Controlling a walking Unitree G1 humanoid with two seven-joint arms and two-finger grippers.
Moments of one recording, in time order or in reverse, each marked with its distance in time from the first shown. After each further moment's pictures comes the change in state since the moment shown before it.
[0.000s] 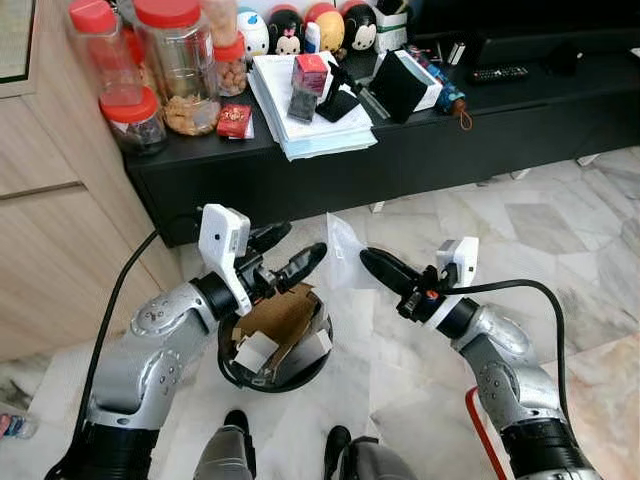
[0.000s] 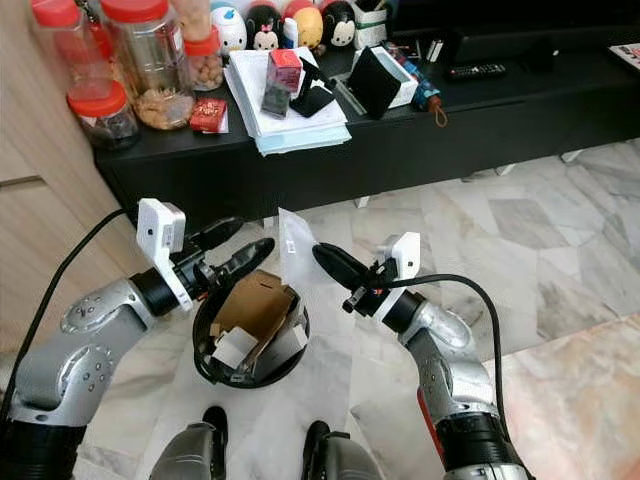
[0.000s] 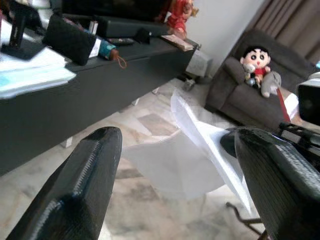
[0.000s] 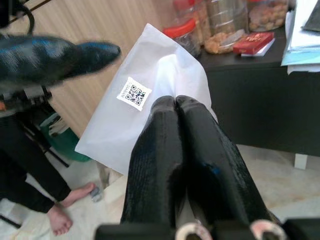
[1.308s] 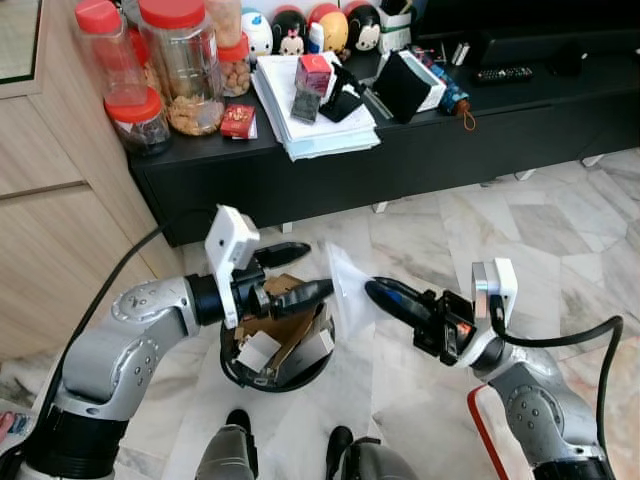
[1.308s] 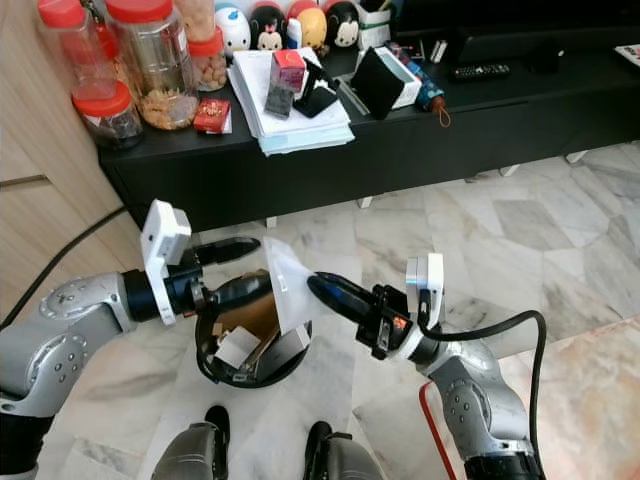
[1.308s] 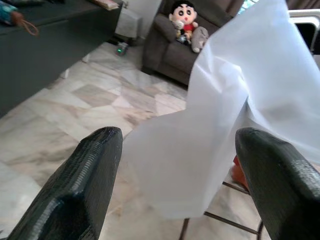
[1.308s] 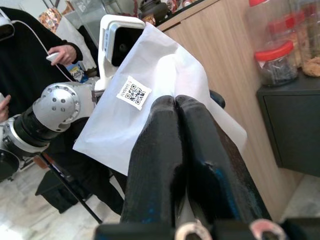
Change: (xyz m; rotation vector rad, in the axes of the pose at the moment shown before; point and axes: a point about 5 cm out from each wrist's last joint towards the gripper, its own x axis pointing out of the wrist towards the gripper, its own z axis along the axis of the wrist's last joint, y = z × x) left arm -0.004 -0.012 -0.004 -0.022 0.168 -0.346; right arm -0.020 0.041 0.012 0.127 -0.105 0.343
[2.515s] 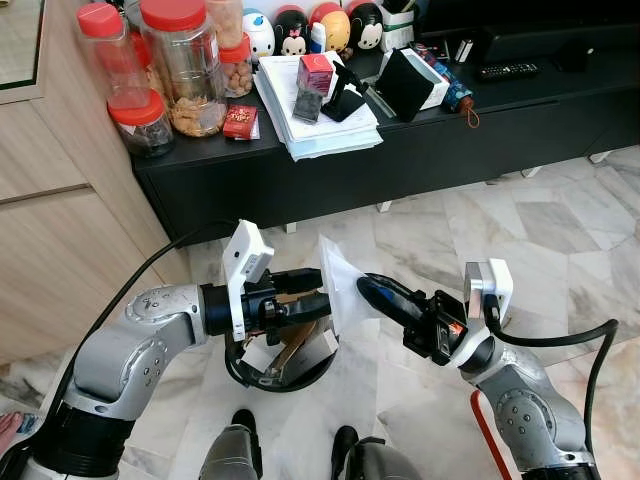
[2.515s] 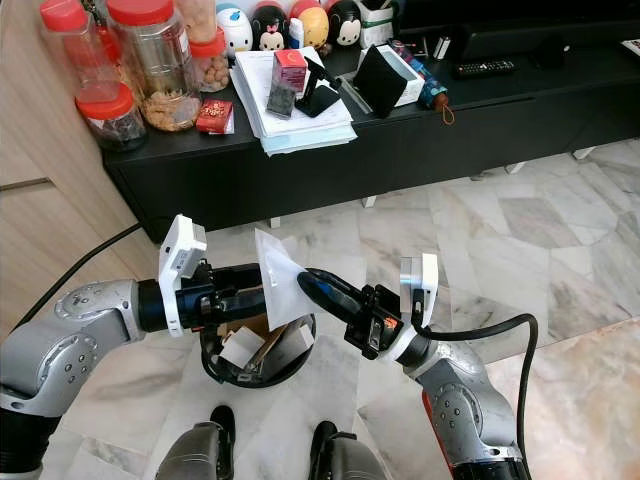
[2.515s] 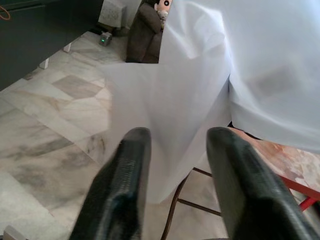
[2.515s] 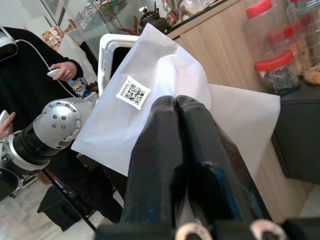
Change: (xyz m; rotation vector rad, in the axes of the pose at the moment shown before) left arm 0.007 -0.004 -0.005 -0.038 0.018 -0.067; right arm 0.009 0.003 -0.001 0.017 -0.042 -0.014
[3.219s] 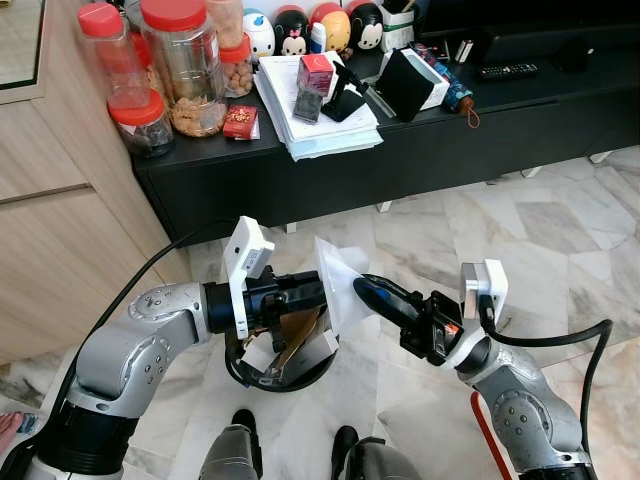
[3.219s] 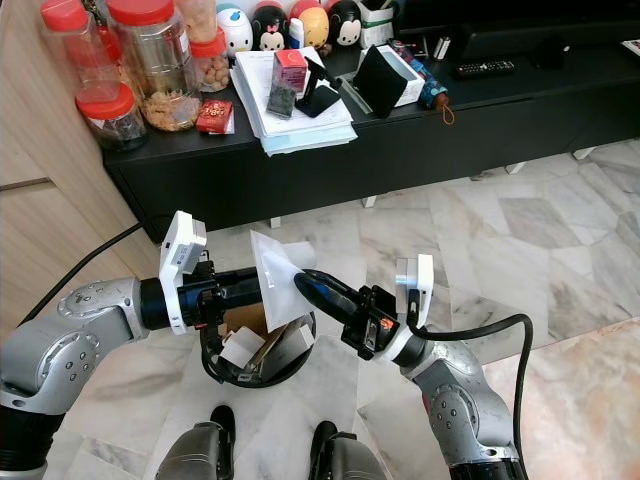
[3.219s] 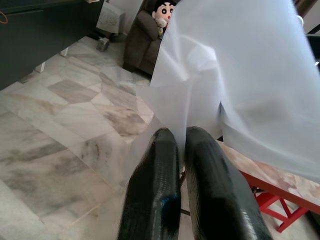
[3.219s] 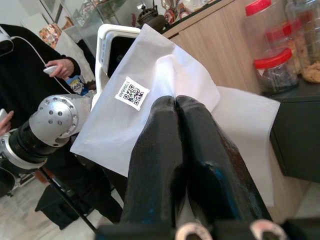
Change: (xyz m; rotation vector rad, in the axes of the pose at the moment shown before) left arm 0.002 -0.001 0.003 -0.028 -0.029 -0.008; right arm 0.002 0.000 -0.002 -0.009 0.010 -0.009
